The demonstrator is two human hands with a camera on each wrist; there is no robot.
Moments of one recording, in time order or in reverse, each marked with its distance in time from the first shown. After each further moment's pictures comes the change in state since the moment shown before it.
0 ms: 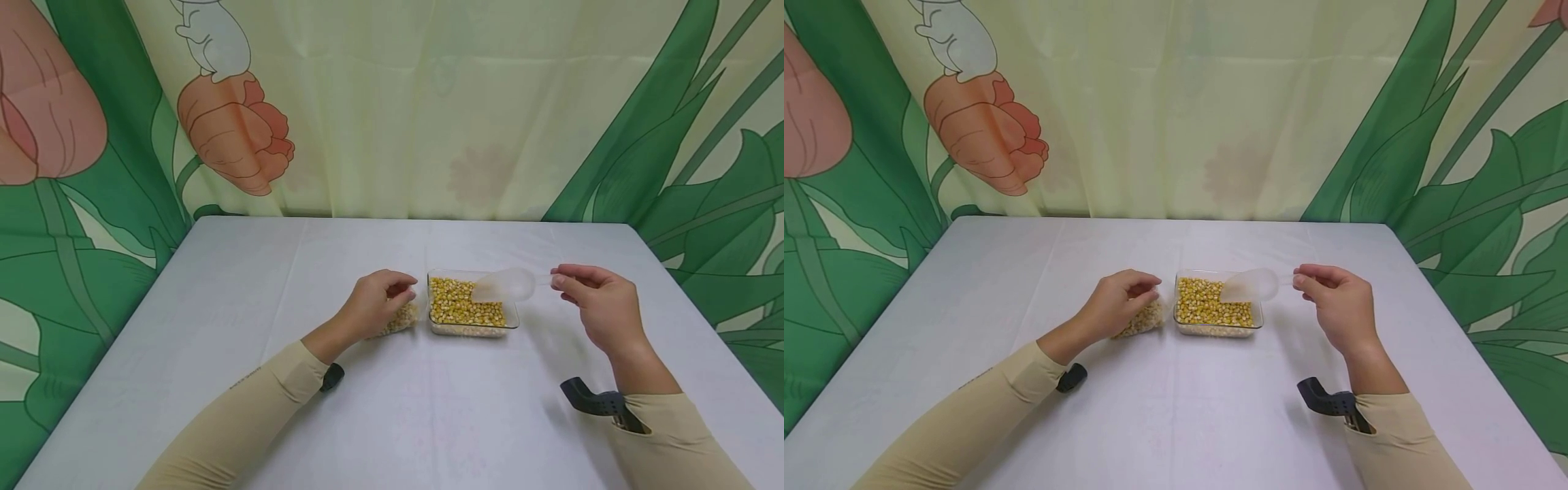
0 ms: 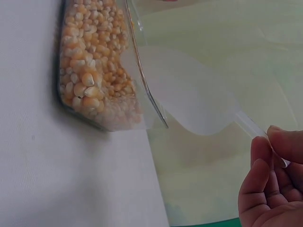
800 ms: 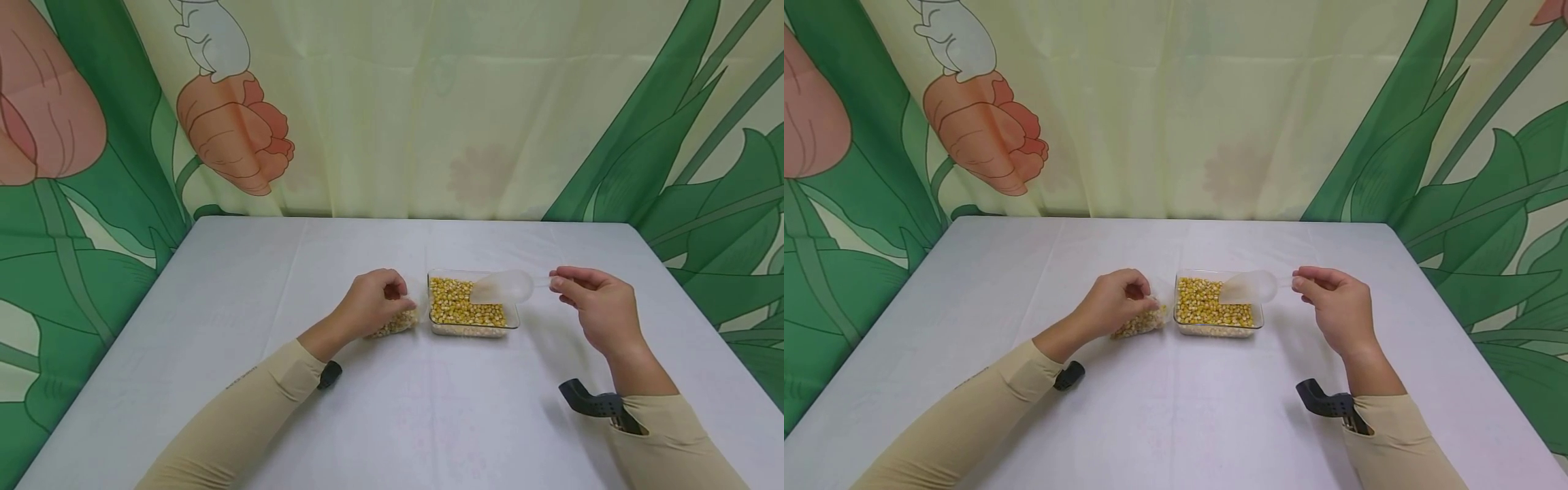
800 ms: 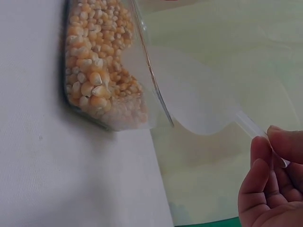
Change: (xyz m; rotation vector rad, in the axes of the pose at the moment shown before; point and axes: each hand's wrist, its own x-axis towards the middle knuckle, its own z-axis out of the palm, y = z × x) left_hand 0.001 0.001 -0.008 0.004 -0.024 -0.068; right_hand 0.001 0.005 0.003 0.012 -0.007 0.017
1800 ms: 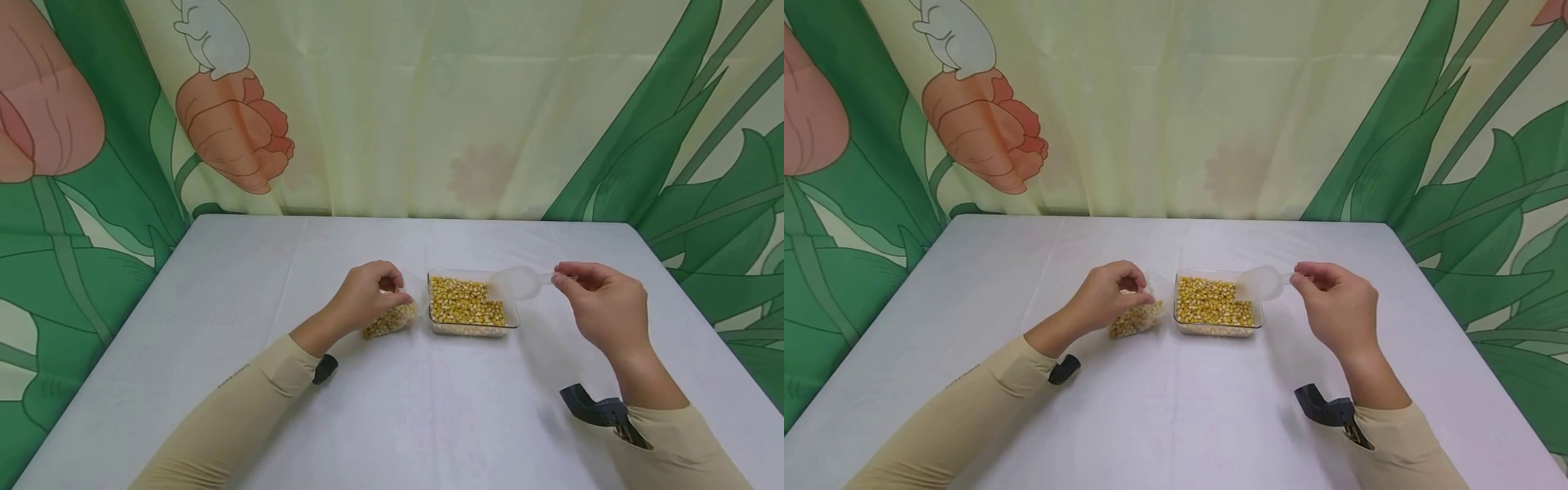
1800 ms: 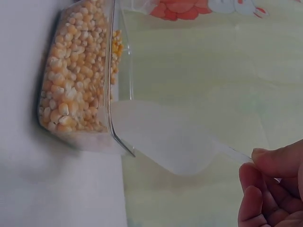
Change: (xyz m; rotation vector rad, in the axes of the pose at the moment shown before) left_hand 0.001 0.000 -0.012 -0.029 0.031 0.087; right_hand -0.021 -0.032 0.006 -0.353 0.163 -0.172
